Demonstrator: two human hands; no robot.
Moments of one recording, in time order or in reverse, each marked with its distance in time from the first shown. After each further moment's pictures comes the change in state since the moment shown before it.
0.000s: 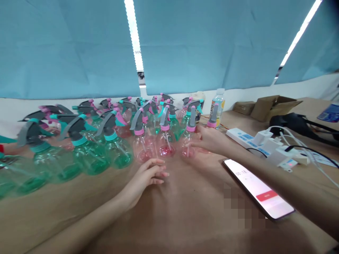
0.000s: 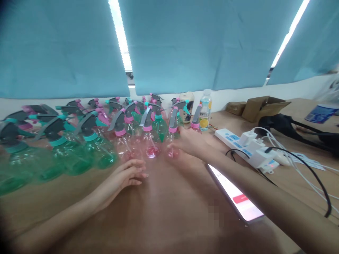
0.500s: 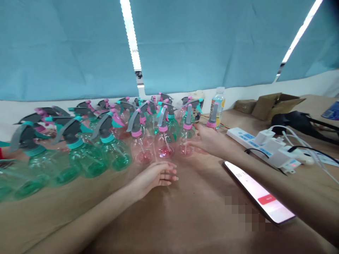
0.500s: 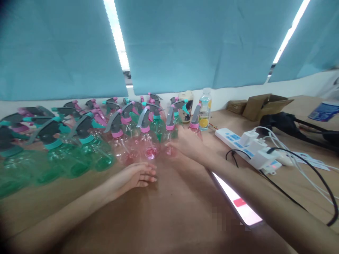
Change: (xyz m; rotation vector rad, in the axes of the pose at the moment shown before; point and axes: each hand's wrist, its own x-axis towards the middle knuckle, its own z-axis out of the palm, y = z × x) left_hand 0.032 -0.002 0.011 -0.080 -0.205 -0.150; right_hand 0.000 -0.007 0.000 0.095 0.044 0.006
